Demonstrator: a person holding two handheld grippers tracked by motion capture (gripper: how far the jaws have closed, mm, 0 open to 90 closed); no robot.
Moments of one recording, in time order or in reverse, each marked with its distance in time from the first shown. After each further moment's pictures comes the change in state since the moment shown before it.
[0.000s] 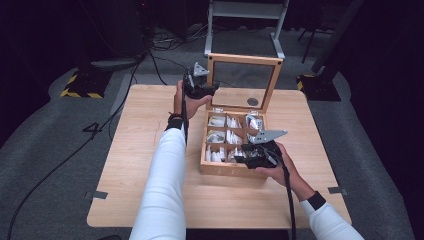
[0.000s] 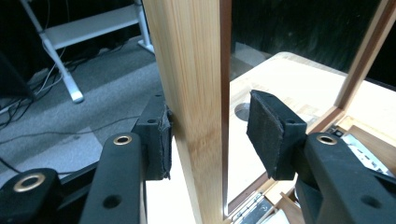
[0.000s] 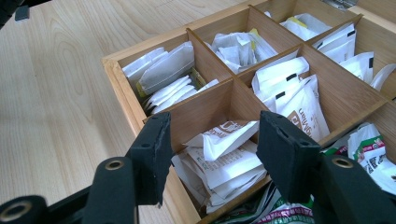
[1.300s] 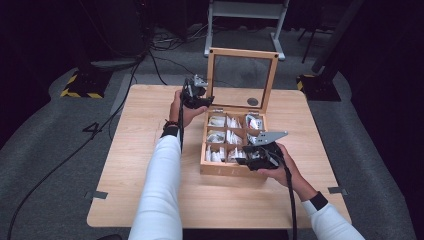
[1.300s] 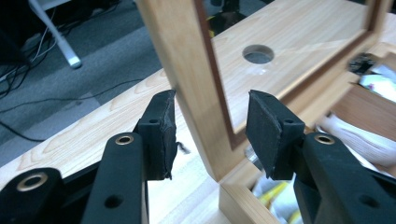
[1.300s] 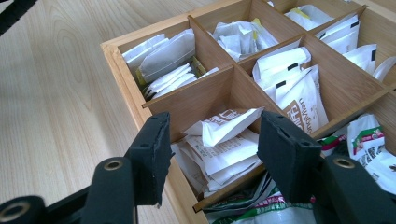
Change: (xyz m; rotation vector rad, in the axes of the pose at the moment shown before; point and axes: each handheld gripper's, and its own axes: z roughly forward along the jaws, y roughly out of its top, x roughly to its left) left arm 0.000 -0.035 0.002 0.144 -0.010 0.052; right arm -0.001 -0.005 -0.003 0.022 0.004 -0.022
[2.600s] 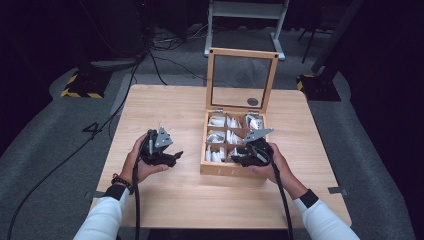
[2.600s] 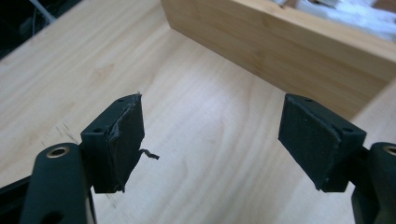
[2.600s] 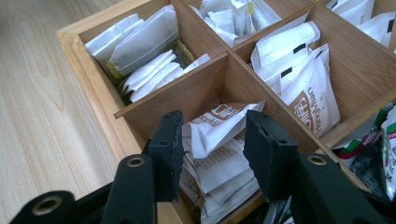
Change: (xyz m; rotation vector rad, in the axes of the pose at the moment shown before) left arm -0.052 -0.142 -0.141 0.144 -0.015 0.155; right arm 0.002 0.012 0.028 0.132 -0.053 0.060
